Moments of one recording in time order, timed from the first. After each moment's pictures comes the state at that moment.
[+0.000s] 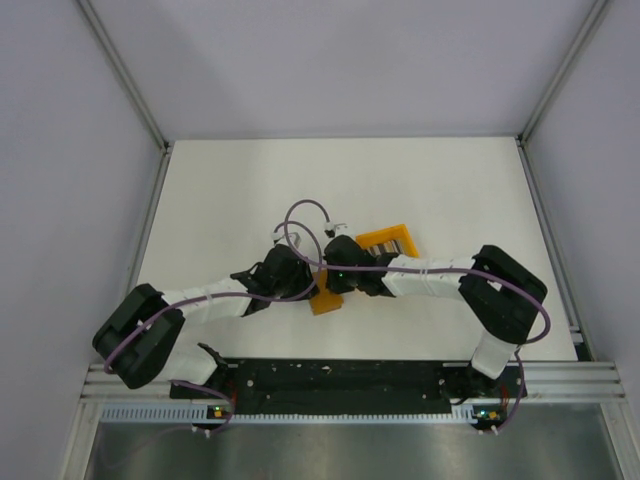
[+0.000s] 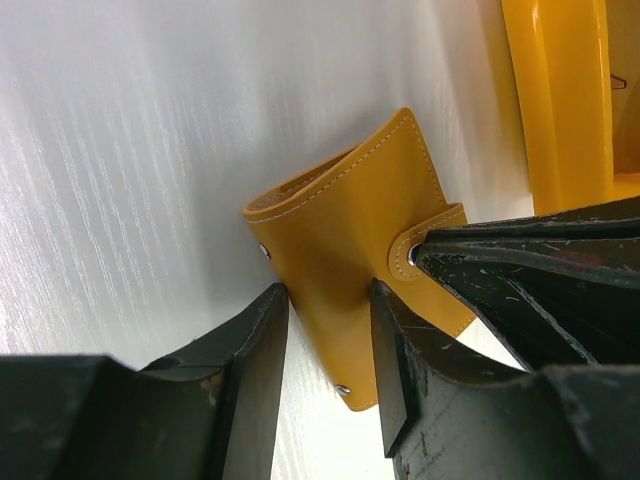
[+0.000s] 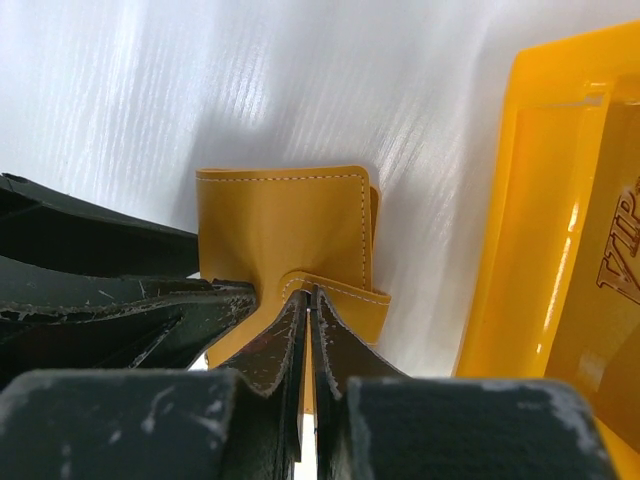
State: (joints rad) left arm -0.71 1.37 0.53 0.03 0.00 -0.73; right arm 0.97 1.73 0.96 -0.09 0.13 0.65
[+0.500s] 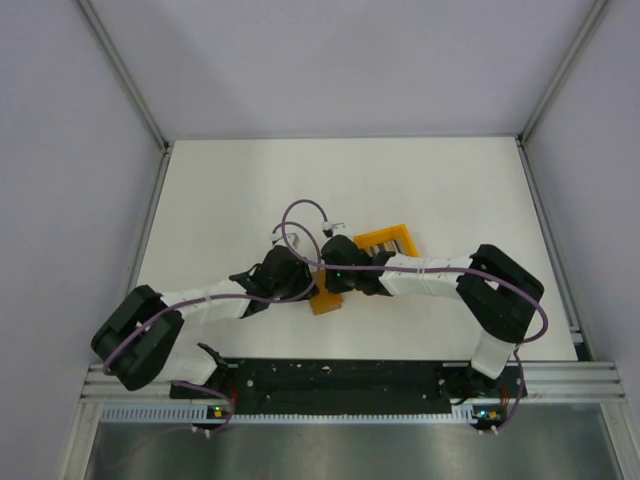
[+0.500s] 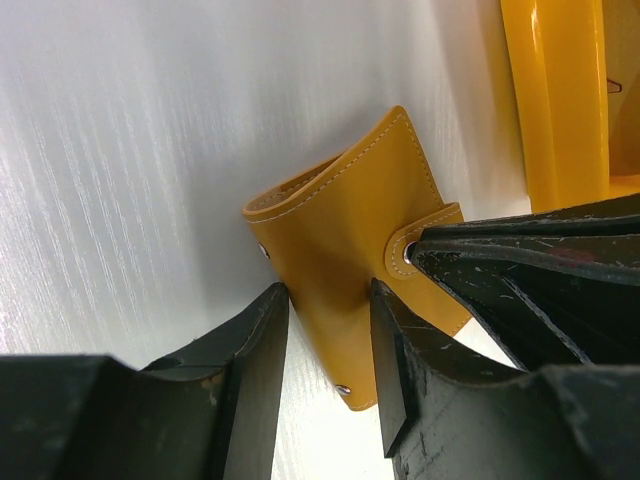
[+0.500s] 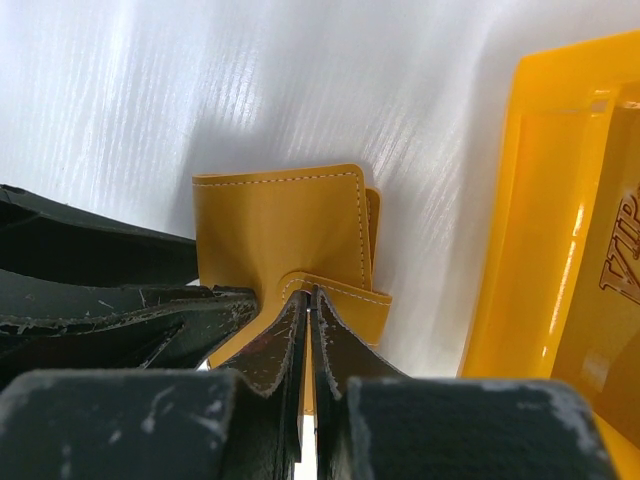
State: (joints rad) left arm -0.70 1.36 0.51 0.04 0.00 -0.75; right arm 0.98 1.74 0.99 -0.12 0.16 0.65
